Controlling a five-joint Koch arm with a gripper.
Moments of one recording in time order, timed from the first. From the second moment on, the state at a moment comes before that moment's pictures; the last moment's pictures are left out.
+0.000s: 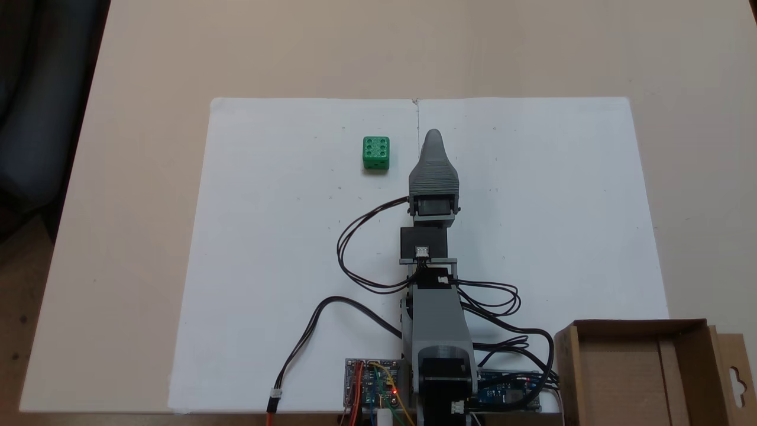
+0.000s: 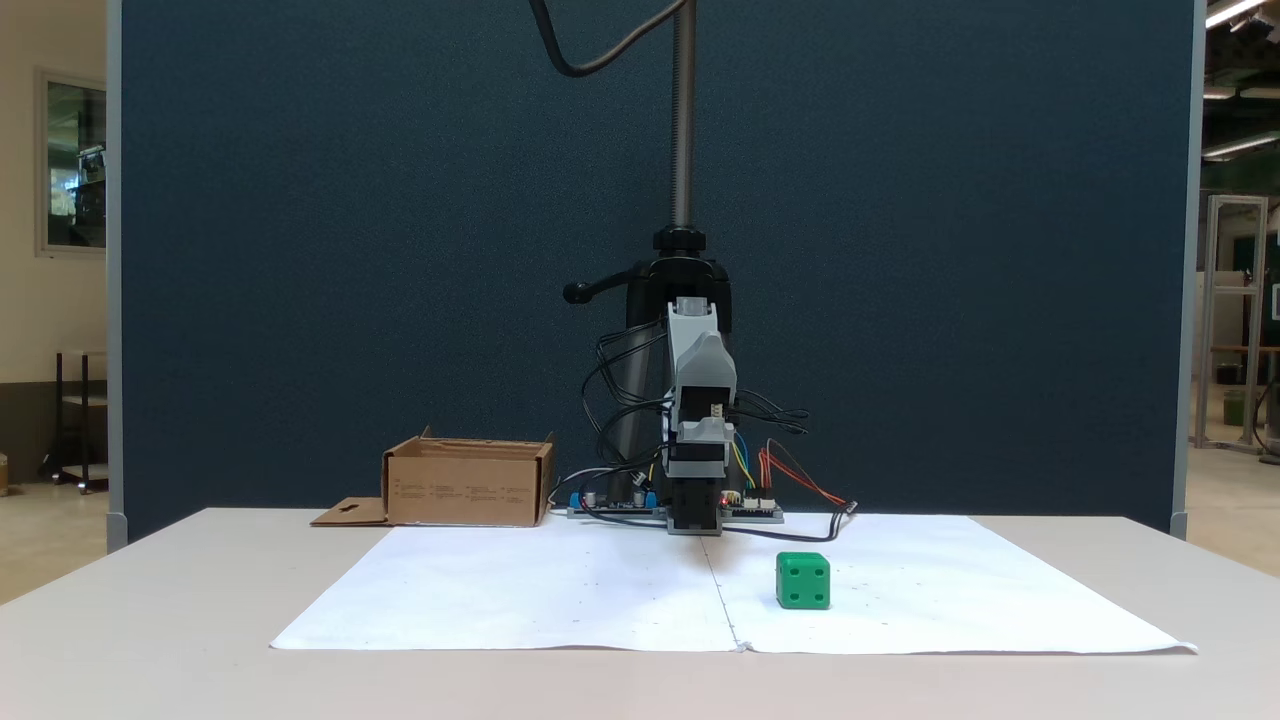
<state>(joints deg) -1.0 129.3 175.6 -84.8 -1.2</state>
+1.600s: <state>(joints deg) 0.0 121.7 106.6 20.9 -1.2</state>
